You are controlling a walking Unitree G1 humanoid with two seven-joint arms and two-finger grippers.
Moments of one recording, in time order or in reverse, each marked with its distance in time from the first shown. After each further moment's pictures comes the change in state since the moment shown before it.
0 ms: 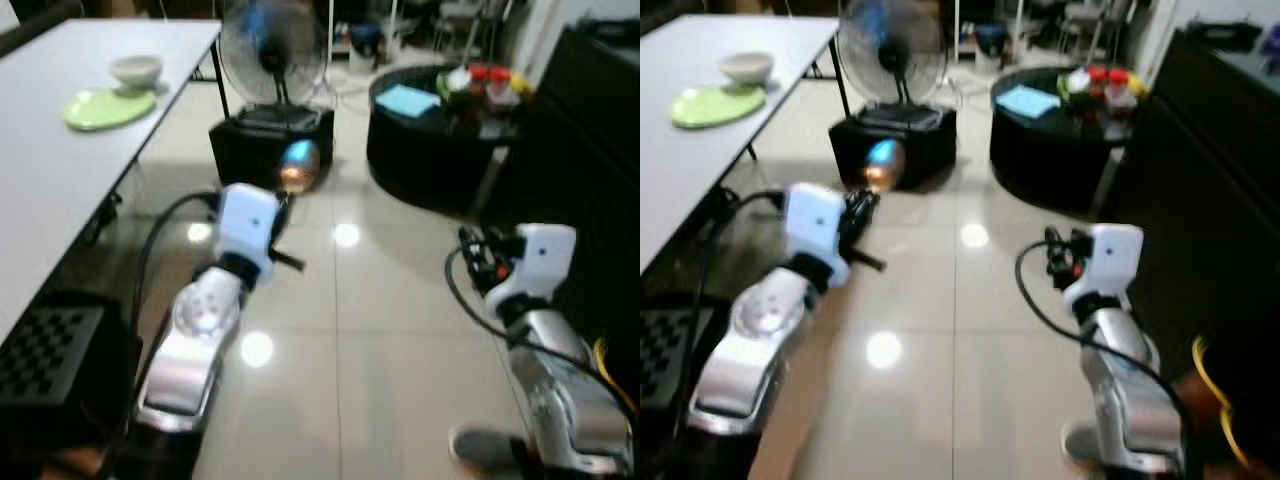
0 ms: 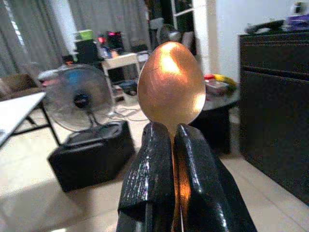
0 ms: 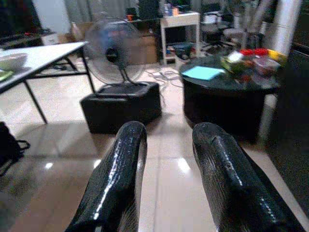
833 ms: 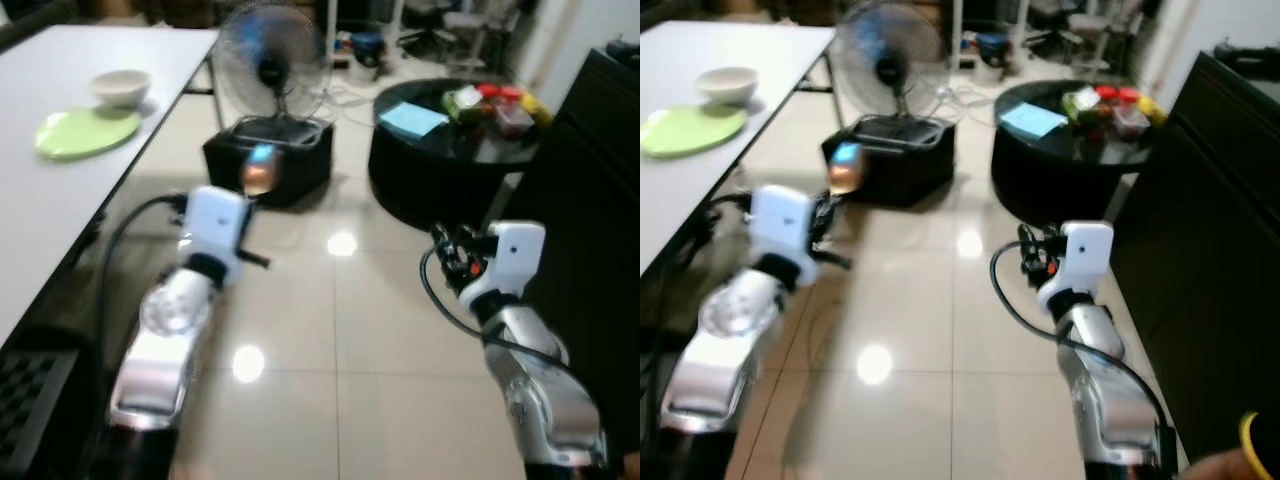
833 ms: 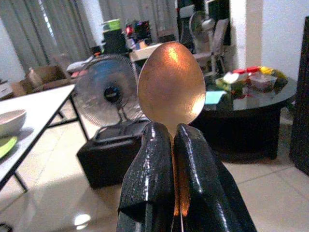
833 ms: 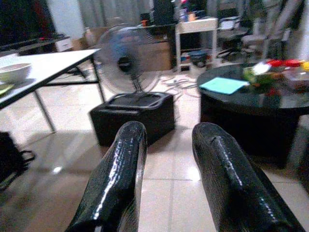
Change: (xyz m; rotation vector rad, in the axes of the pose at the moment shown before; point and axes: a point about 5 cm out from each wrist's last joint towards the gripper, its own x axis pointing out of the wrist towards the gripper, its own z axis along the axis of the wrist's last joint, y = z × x) left arm -0.008 0.029 -0.011 0.031 0.054 0.115; right arm 0.006 0.015 -0.002 0.010 -0.008 0.048
